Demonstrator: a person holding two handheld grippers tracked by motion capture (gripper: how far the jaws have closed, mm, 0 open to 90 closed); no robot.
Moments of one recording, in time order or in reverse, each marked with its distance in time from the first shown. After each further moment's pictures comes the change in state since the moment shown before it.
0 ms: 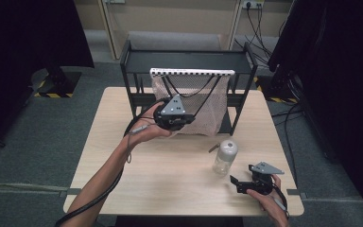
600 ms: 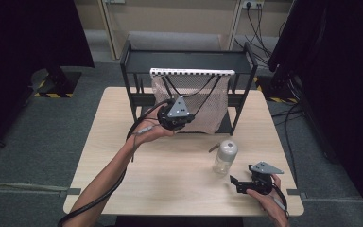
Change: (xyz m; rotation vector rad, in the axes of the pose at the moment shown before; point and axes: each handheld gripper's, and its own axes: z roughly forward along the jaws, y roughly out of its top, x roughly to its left) left arm 0.001 -0.002 0.009 0.038 0.040 0.023; right arm 0.000 0.001 0.001 0.005 -0.001 -0.001
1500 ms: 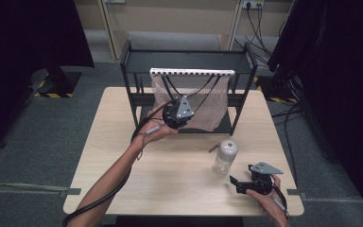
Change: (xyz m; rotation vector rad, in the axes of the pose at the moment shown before) left arm 0.003 -0.007 0.026 0.095 0.141 0.058; right arm 0.001 0.000 0.000 0.002 -0.006 -0.014
